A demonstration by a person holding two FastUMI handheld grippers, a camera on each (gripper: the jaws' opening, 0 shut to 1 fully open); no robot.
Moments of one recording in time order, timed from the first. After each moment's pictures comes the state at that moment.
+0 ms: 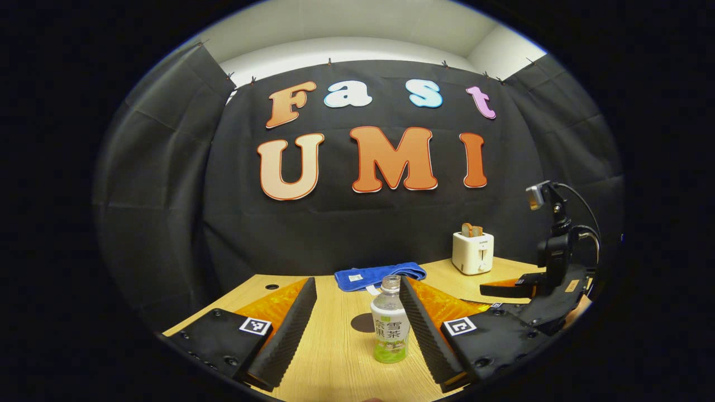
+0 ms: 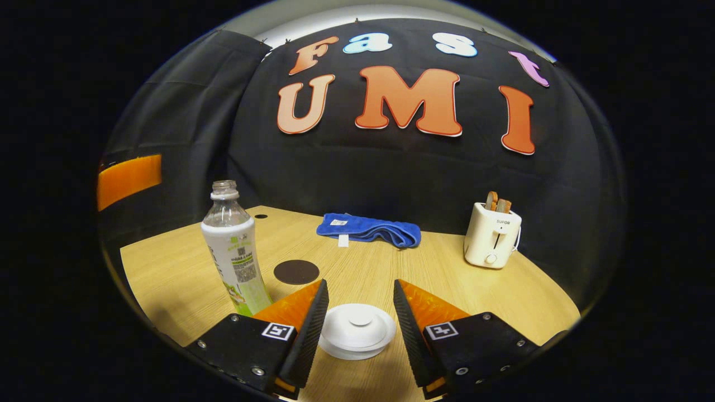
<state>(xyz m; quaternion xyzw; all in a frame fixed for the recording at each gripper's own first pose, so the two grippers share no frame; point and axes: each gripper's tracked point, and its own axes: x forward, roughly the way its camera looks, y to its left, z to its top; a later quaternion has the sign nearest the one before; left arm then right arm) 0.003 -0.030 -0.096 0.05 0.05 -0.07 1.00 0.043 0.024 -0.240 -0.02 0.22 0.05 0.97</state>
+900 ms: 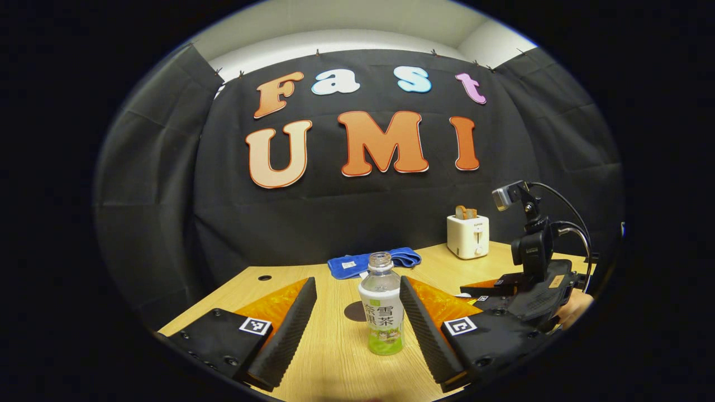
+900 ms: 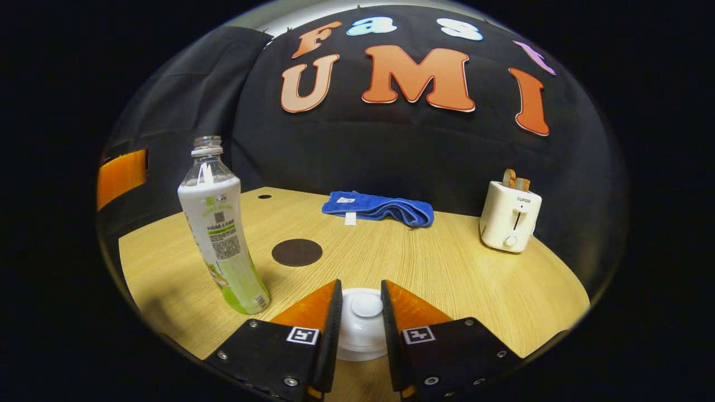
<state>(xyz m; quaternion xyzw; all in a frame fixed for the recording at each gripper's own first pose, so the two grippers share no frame) 0.003 -0.044 -0.133 0.06 0.08 -0.09 0.99 0.048 0.029 -0.278 -0.02 0.26 0.08 0.96</state>
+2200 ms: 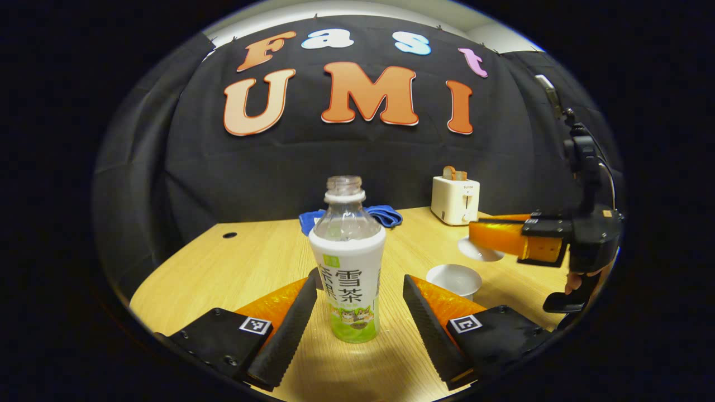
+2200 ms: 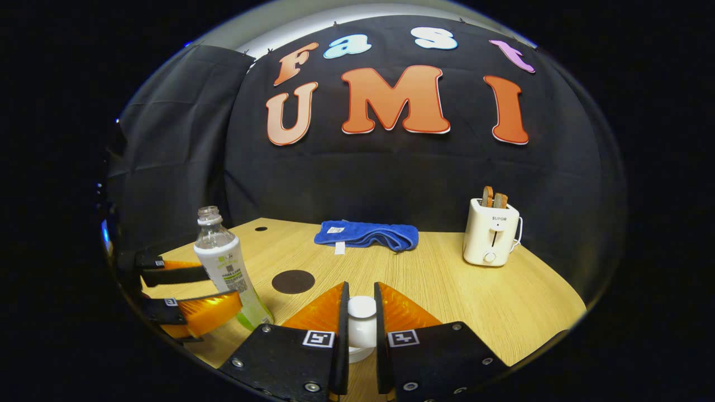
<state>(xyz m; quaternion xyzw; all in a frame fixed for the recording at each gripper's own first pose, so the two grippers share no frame) 0.034 -0.077 -0.236 0.02 0.20 -0.12 0.97 0.046 -0.009 -0.205 0.03 0.21 0.06 0.98</state>
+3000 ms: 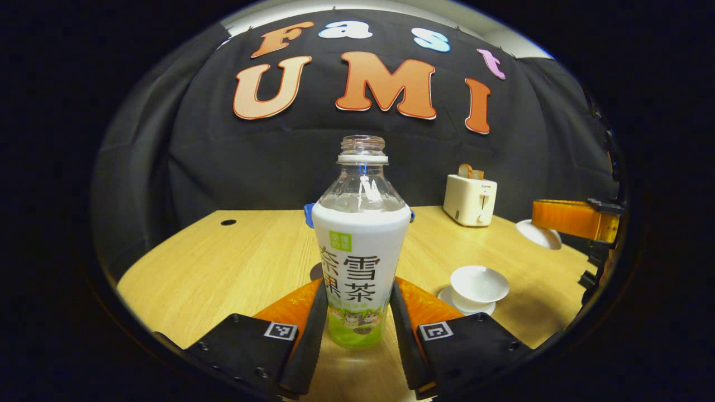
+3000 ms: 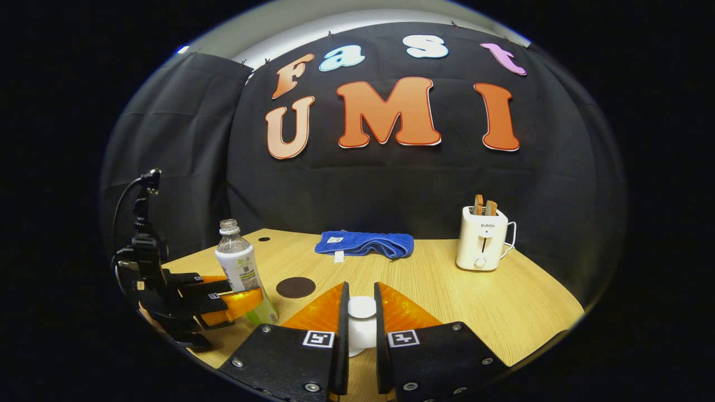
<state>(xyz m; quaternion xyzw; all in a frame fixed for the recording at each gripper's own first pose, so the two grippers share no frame) 0.067 -0.063 -0.257 0.05 0.20 -0.09 0.97 0.026 -0.028 -0.185 0.04 0.19 0.05 0.98</state>
